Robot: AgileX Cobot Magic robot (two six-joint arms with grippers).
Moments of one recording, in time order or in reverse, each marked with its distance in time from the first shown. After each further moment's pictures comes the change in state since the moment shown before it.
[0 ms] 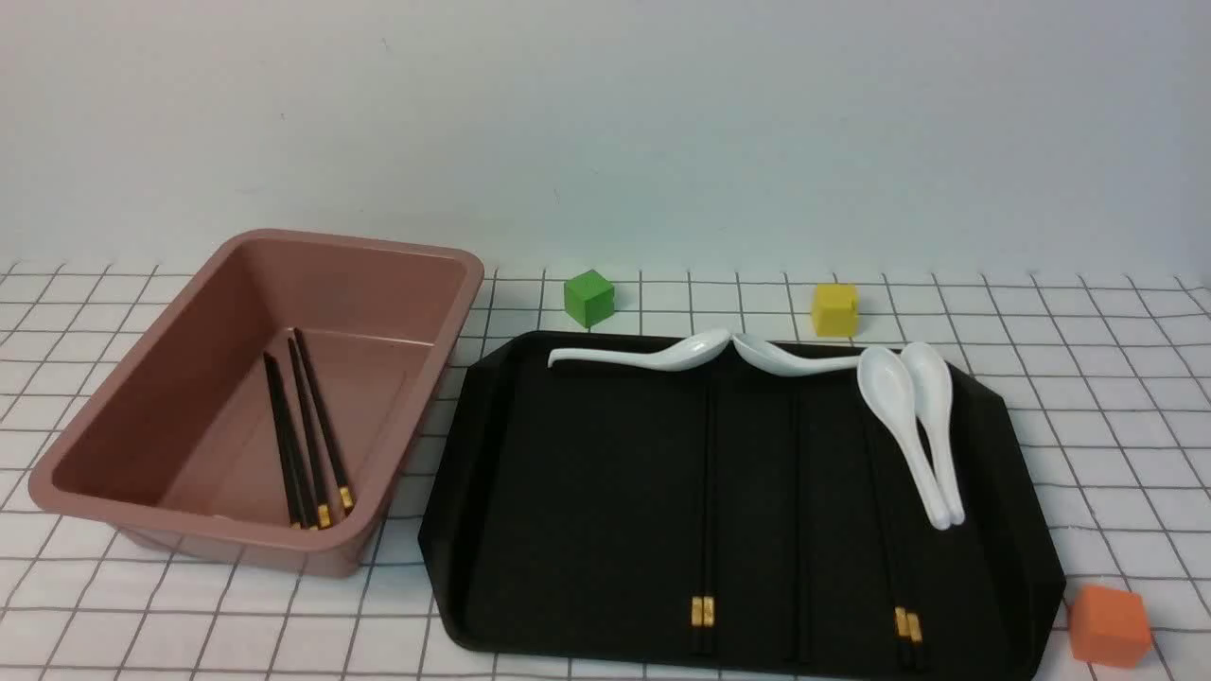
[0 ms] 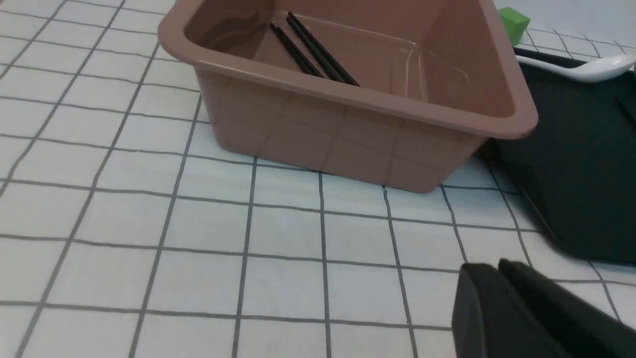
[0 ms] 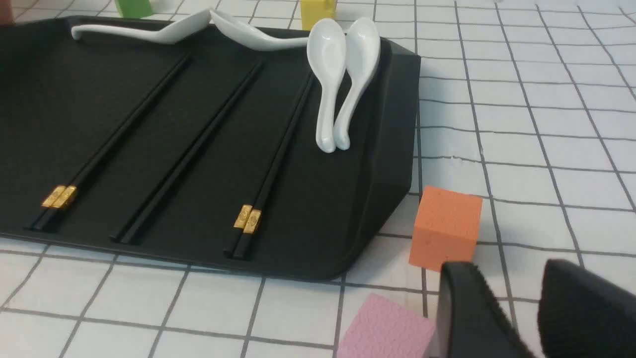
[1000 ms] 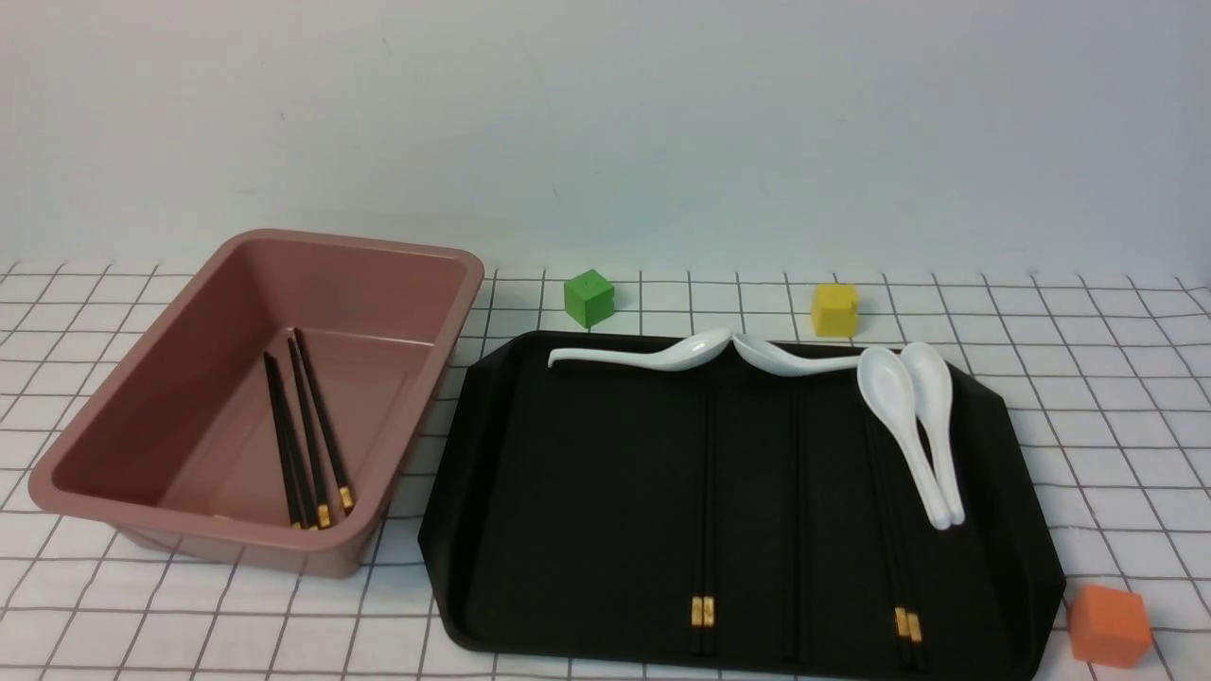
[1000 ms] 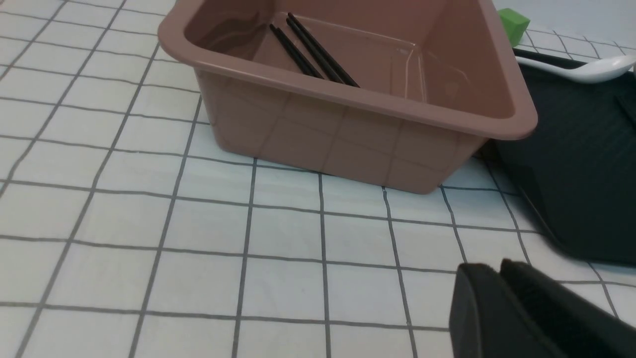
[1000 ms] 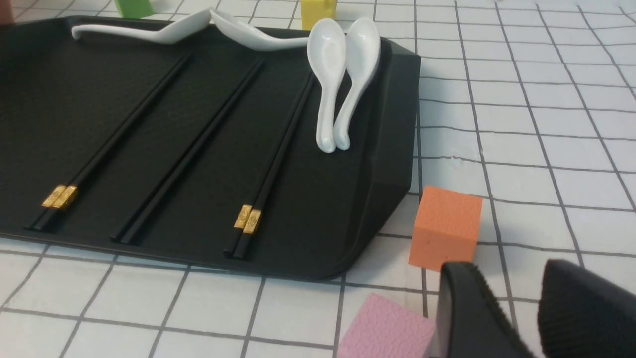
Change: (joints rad) right arm 0.000 0.000 0.000 0.000 0.000 0.000; left arm 0.000 0.000 0.000 0.000 -0.002 0.000
